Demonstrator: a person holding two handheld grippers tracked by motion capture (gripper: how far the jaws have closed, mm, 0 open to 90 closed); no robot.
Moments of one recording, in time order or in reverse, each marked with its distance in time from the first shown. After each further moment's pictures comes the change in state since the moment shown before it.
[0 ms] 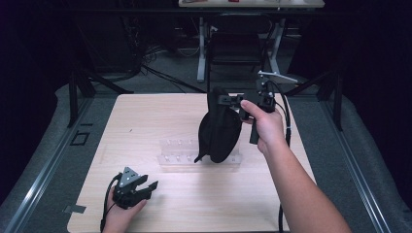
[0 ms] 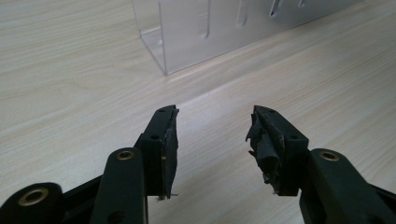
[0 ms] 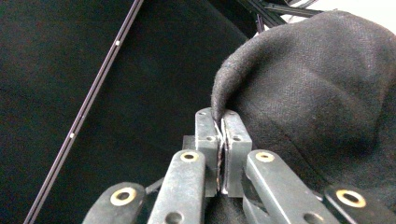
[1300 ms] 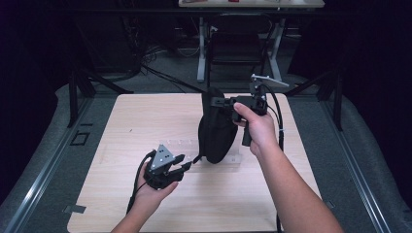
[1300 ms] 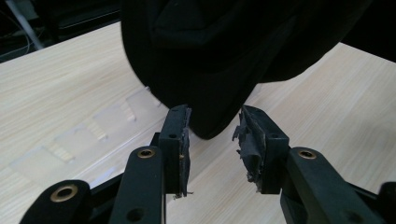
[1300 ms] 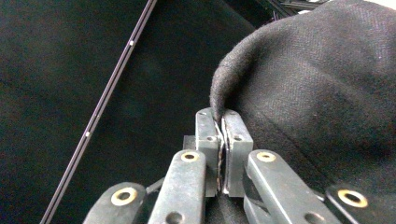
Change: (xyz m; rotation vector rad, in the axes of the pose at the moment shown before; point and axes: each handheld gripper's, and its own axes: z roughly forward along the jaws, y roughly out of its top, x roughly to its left) left arm -0.079 0.103 0.010 -0.133 -0.149 0.192; right arm -0.005 -0.007 0.017 0.002 0.067 0.016
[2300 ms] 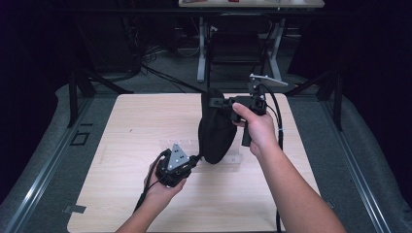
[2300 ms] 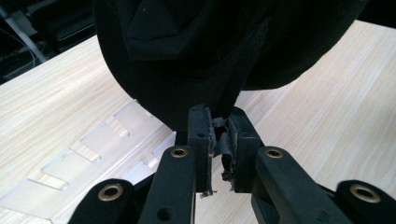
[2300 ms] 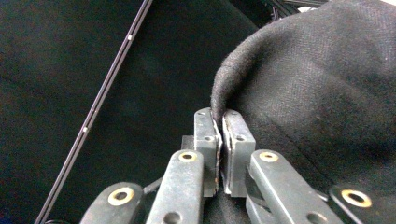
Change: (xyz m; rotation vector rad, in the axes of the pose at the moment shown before) left arm -0.012 0.006 0.021 0.037 0.021 0.114; right arm 0.006 -0.001 0.002 0.019 -0.008 -0.013
